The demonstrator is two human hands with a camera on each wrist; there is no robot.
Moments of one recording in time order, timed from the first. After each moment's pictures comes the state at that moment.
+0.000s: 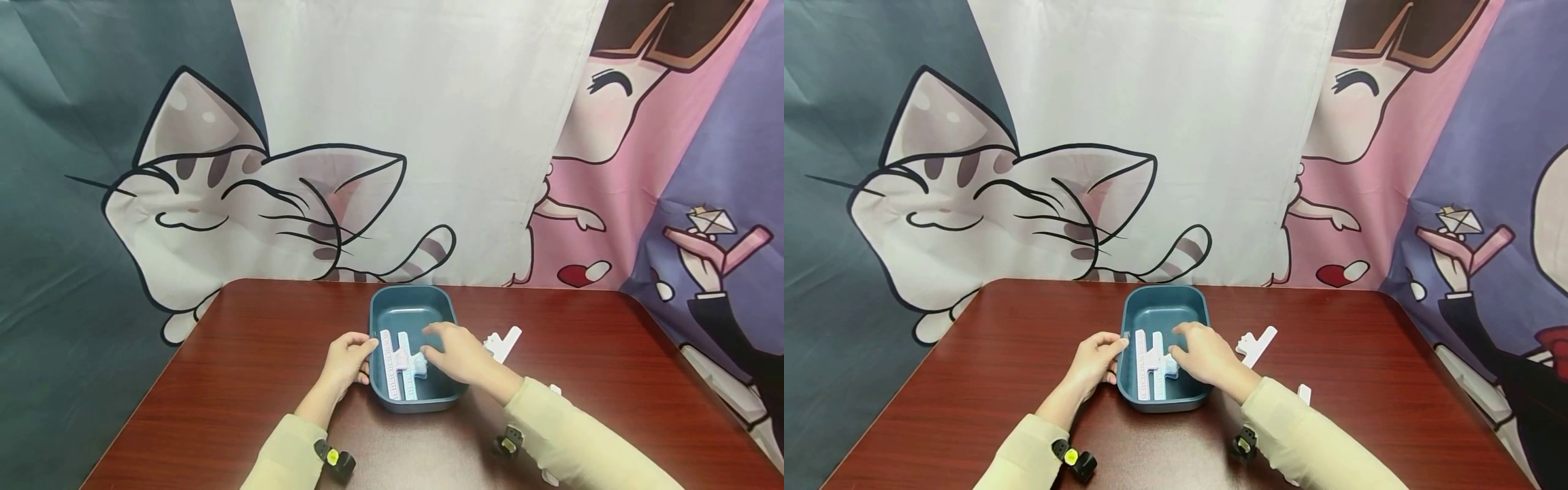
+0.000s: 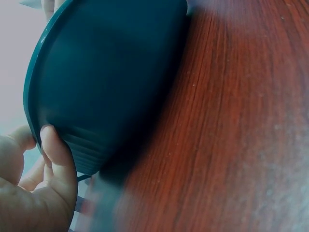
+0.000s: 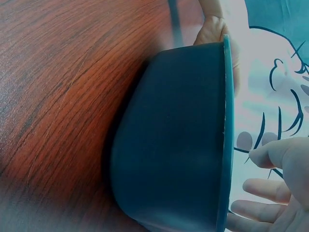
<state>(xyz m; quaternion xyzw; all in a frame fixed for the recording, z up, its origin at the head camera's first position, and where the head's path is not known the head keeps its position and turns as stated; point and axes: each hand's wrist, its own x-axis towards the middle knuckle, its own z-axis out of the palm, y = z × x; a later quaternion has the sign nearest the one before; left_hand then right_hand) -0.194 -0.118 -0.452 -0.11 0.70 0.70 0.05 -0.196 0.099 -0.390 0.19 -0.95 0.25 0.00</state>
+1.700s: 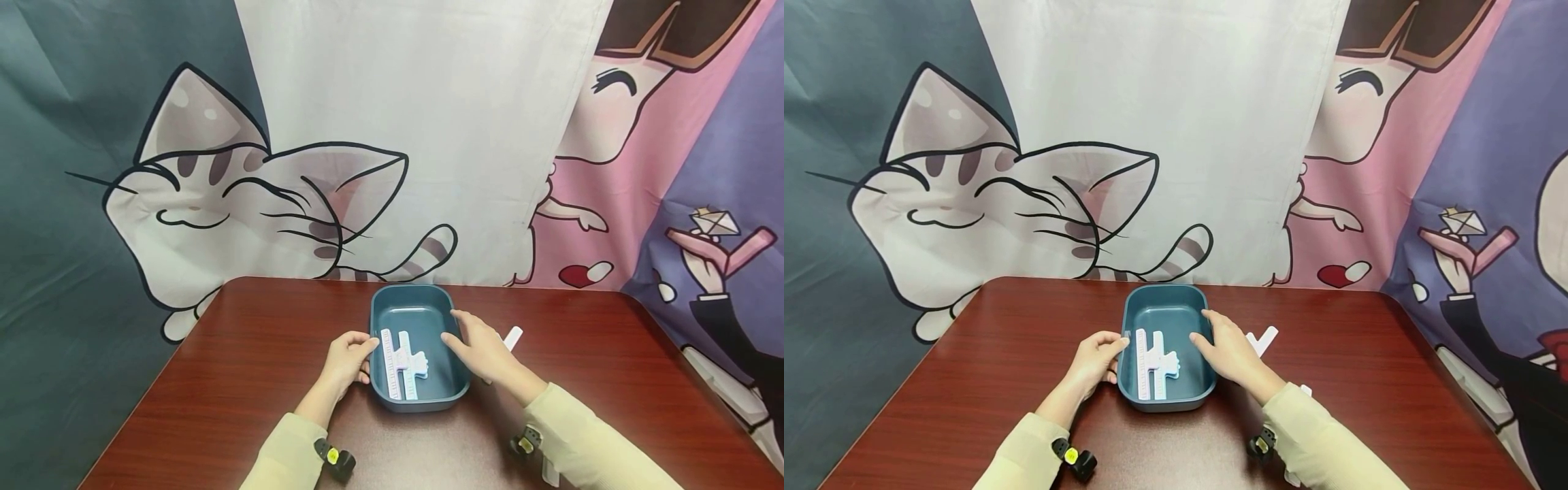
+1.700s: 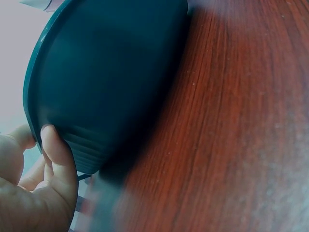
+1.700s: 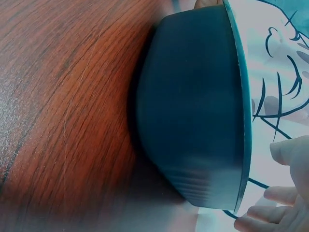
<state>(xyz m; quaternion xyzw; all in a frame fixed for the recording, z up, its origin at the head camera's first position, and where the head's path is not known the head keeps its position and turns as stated) -0.193 -0.118 -0.449 -0.12 0.70 0.70 0.05 -0.205 0.136 -0.402 0.13 -0.95 0.30 0.00</state>
